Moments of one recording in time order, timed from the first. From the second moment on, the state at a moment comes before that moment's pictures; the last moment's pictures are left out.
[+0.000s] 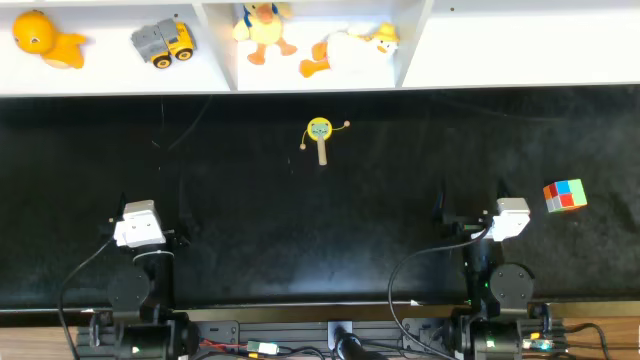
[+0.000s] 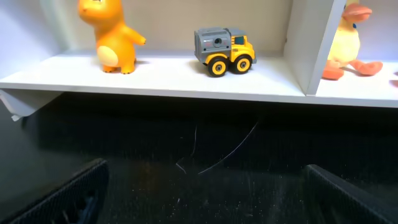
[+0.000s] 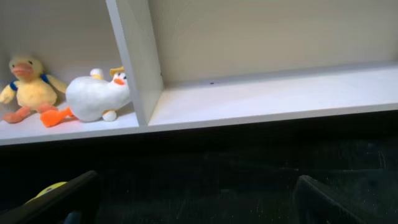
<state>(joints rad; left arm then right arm) 0.03 0.02 0.02 -0.08 -0.12 0.01 -0.02 0.01 0.02 -0.01 -0.05 0.13</state>
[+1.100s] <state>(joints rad) 0.03 0.02 0.02 -0.08 -0.12 0.01 -0.02 0.08 0.05 -0.05 -0.09 0.23</state>
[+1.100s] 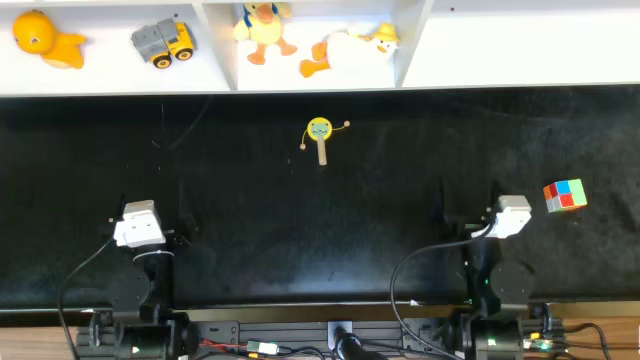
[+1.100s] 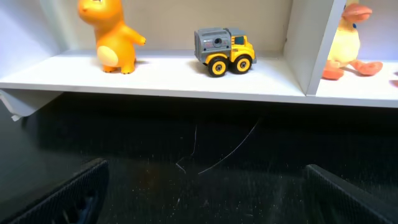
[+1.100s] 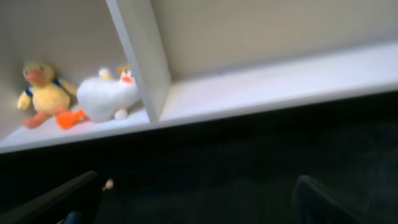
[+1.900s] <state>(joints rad) 0.03 0.02 0.02 -0.08 -0.12 0.01 0.14 0.52 0.55 -0.51 -0.10 0.23</state>
